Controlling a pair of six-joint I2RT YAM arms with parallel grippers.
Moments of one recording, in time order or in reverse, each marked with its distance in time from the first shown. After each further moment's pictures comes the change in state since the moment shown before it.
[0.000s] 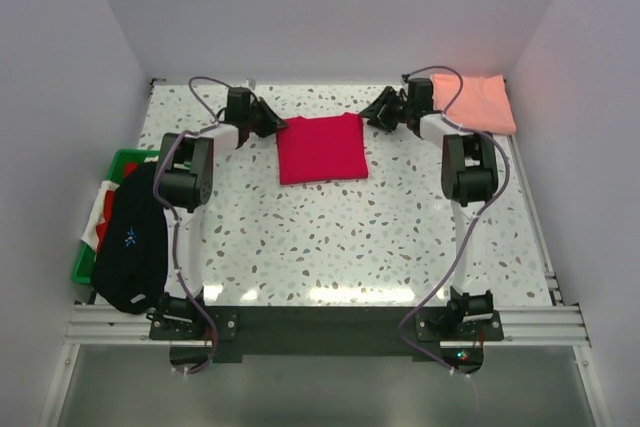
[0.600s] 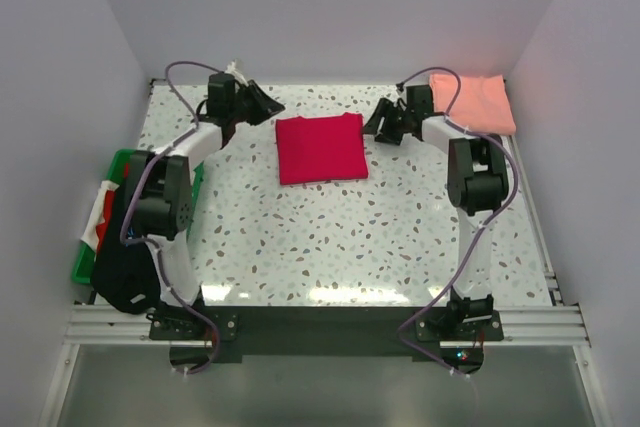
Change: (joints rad) left arm 0.005 -0.283 -0.117 -0.035 0.054 -0.008; right arm 0.003 -0.187 -0.193 -0.194 0.097 -0.249
